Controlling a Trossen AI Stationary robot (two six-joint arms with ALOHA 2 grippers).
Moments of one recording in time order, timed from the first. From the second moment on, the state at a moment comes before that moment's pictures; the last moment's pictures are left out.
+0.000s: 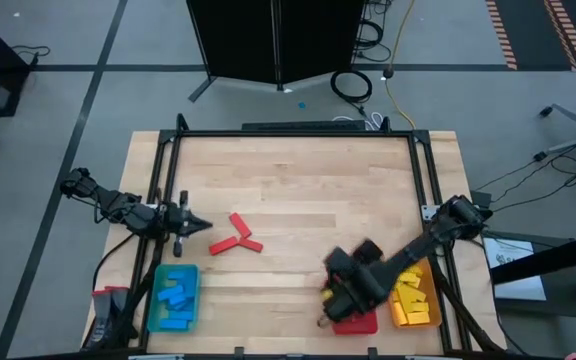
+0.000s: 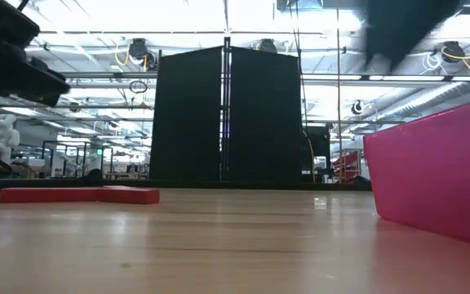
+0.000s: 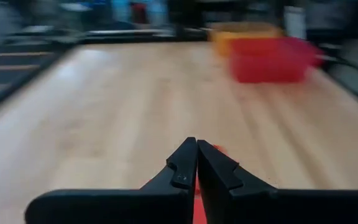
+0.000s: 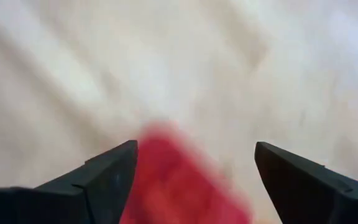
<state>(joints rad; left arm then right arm) -0.50 0.04 0.13 -0.40 -0.48 -0.11 0.59 1.94 1.67 -1.38 0.40 1.39</state>
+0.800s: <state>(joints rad) -0.50 0.00 0.14 -0.29 -0.16 0.01 0.09 2.20 1.74 -0.43 0.20 0.34</state>
